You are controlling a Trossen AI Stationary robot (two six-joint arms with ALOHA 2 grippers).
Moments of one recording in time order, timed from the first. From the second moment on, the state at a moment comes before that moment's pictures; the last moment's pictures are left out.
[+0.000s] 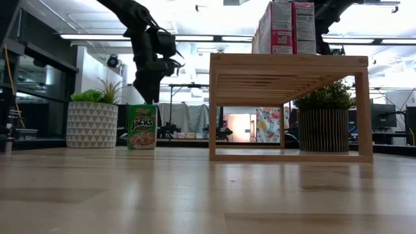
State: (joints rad) left arm 0.75 1.74 1.47 -1.05 0.06 0.23; right arm -0.94 1.19 1.31 -1.00 -0.53 0.15
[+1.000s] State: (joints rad) left arm 0.75 1.88 1.47 -1.17 0.07 0.40; right arm -0.94 1.19 1.31 -1.00 -0.53 0.11
